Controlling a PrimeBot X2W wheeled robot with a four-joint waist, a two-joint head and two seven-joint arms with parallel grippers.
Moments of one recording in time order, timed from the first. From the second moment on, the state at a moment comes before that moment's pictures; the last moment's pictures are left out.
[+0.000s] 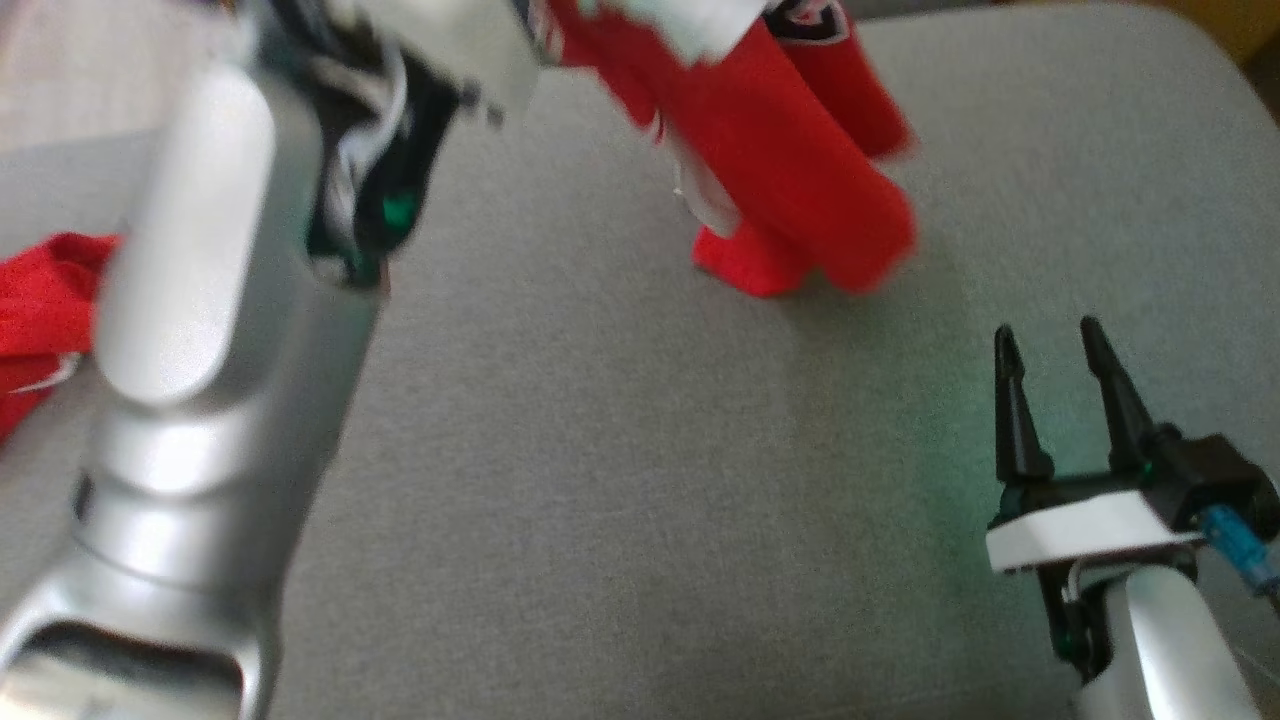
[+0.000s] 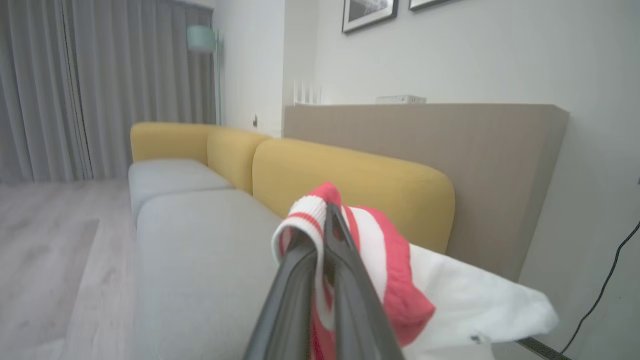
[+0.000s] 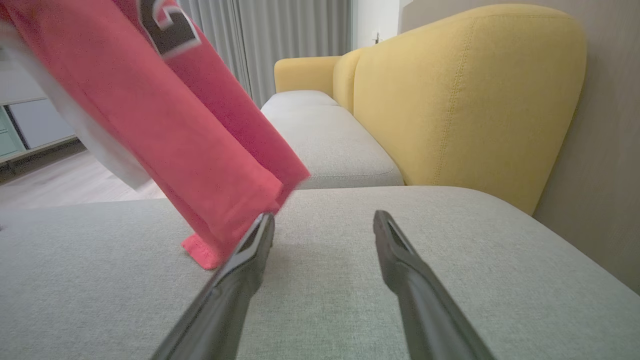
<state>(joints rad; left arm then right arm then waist) -0.96 0.13 -0.40 0.12 -0.54 0.01 0.39 -0.12 -0.05 -0.02 0.23 0.06 0.13 -0.25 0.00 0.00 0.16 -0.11</state>
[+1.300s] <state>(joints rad) -0.29 0.17 -0.36 0.42 -0.53 0.02 -0.21 -0.09 -0.05 -0.04 0.21 -0.03 0.13 -0.25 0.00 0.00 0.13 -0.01</state>
